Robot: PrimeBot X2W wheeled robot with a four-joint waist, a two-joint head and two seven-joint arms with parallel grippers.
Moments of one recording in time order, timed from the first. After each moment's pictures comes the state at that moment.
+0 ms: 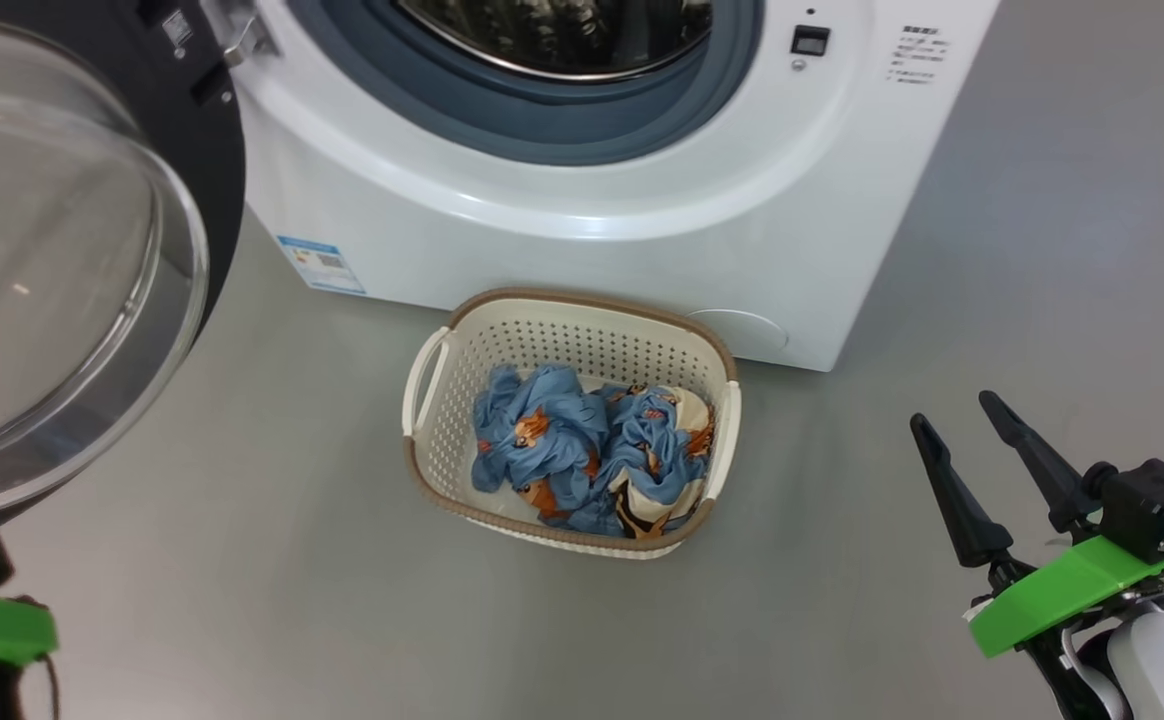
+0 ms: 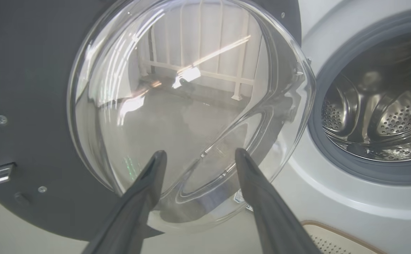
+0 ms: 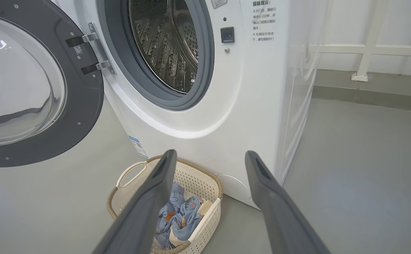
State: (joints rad) left arm -0.26 0.17 0.35 0.36 -0.34 -0.13 -0.26; right arm -0.21 -0.37 0.21 0.23 0.44 0.13 -0.25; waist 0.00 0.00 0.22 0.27
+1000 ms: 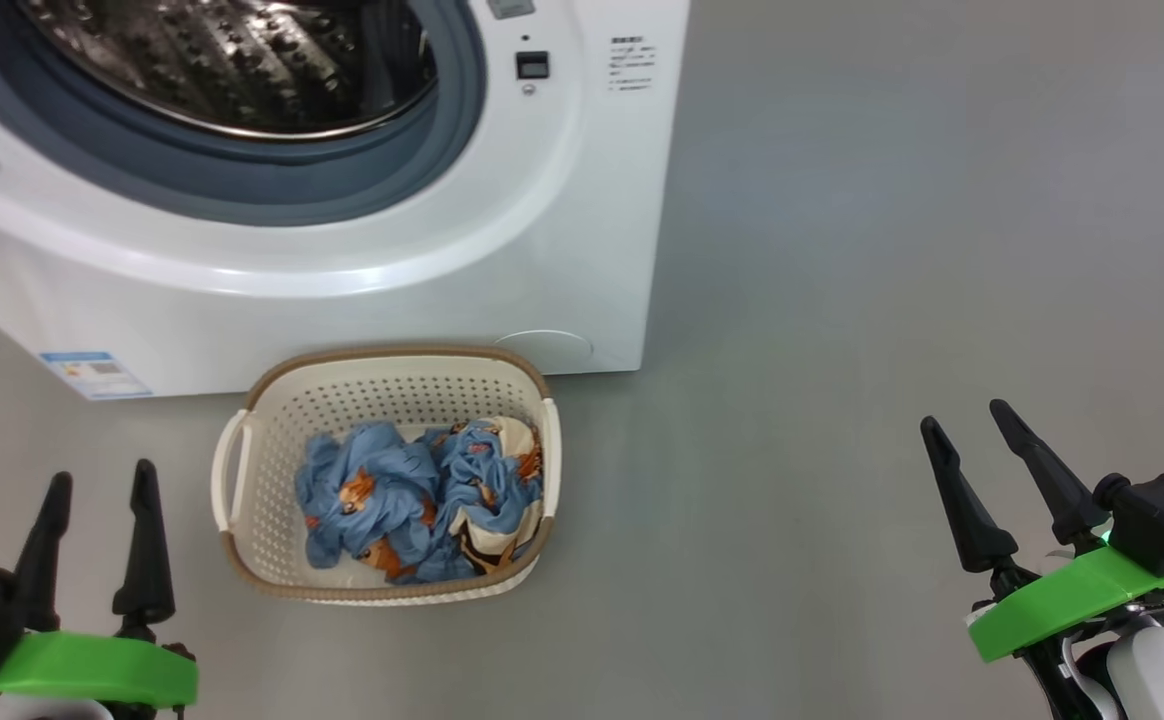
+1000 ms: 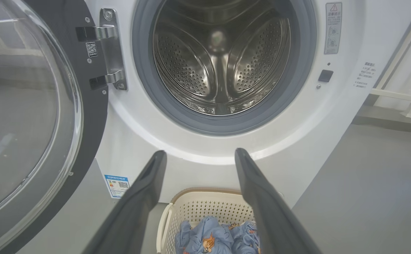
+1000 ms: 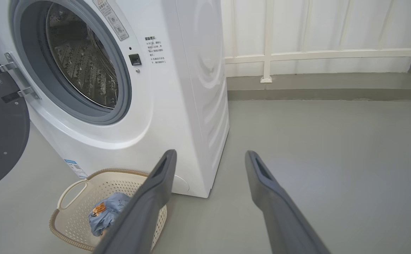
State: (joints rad) left arm -0.12 0.19 0.06 0.20 -0.38 -0.13 -0.26; right arm -0.18 -0.32 0.15 0.21 0.44 0.13 -0.25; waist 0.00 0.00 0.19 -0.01
